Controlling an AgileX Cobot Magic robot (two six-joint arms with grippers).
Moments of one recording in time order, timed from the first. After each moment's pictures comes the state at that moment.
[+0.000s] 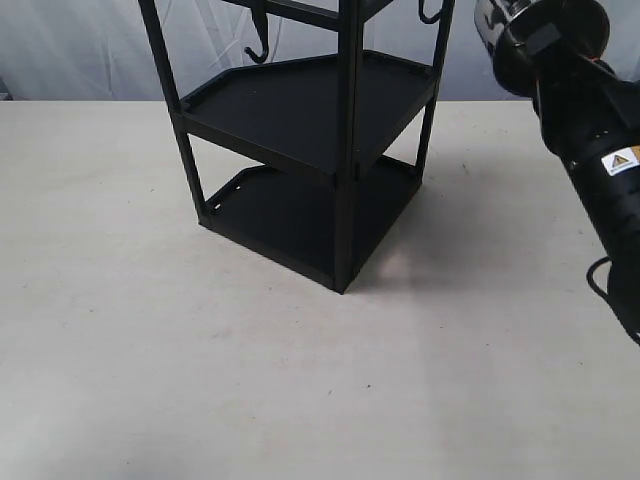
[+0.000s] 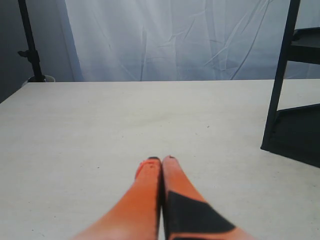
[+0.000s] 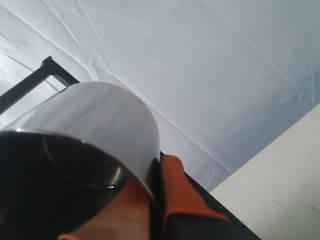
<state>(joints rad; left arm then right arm) 0.03 0.00 0.00 0.00 0.25 0.01 0.40 1.42 -0.48 0.63 -0.99 0.43</state>
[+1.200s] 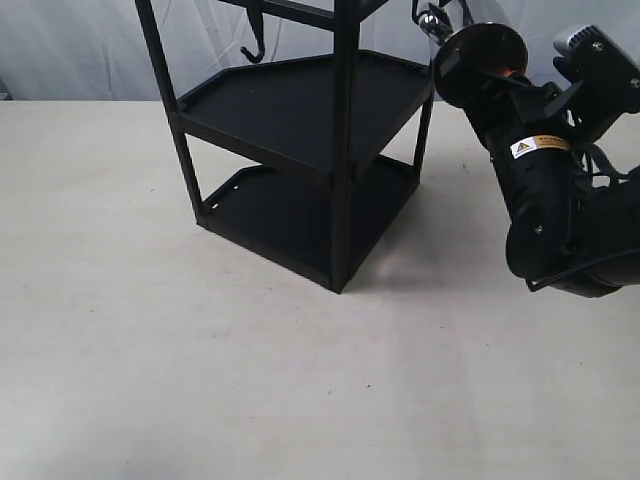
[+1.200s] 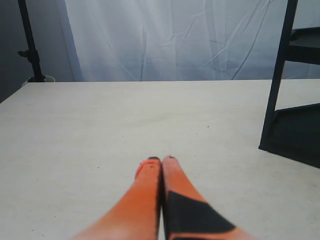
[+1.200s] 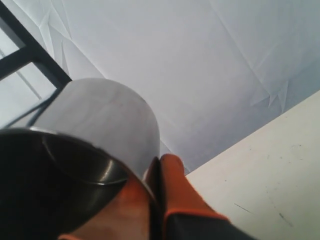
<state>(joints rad) 0.03 0.00 0.00 0.00 0.25 0.01 0.42 1.72 -0.67 0.71 -1.02 0.25</state>
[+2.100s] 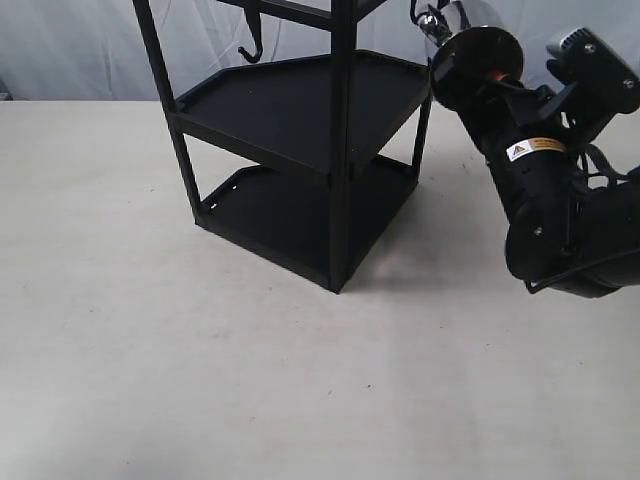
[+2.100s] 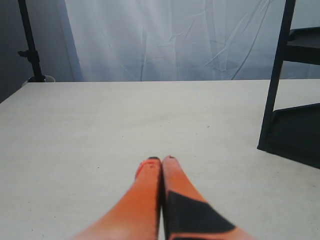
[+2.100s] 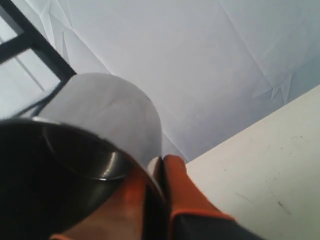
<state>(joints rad) 0.03 0.00 0.00 0.00 0.25 0.01 0.42 1.72 -0.67 0.69 -0.99 0.25</state>
